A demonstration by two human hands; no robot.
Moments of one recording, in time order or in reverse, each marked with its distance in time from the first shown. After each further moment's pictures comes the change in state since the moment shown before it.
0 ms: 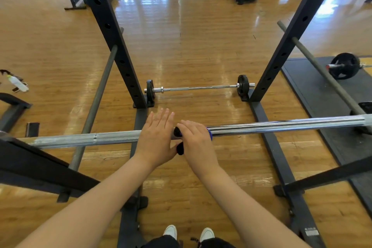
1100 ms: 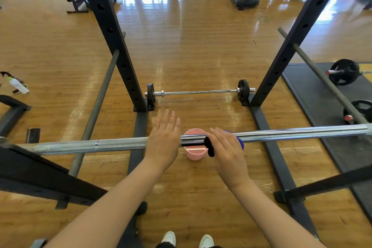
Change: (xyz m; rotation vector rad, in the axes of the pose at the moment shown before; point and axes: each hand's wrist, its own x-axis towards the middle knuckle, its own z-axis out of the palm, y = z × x) left_hand 0.016 0.014 -0.009 0.020 -0.067 -0.041; right_hand -0.025 0.061 -0.020 -0.118 0.132 -0.084
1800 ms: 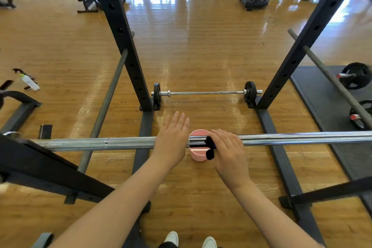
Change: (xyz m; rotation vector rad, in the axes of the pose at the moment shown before) left_hand 0.002 -0.003 -0.009 0.009 -0.070 0.031; right_hand 0.009 -0.012 0.005 0.014 0.032 0.031
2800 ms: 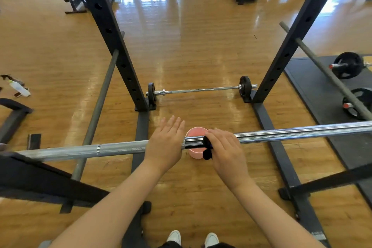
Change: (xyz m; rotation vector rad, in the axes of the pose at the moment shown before) left_hand 0.001 -0.008 0.018 -0.047 0.284 0.118; right_hand 0.001 0.003 0.000 0.026 -0.003 -0.041
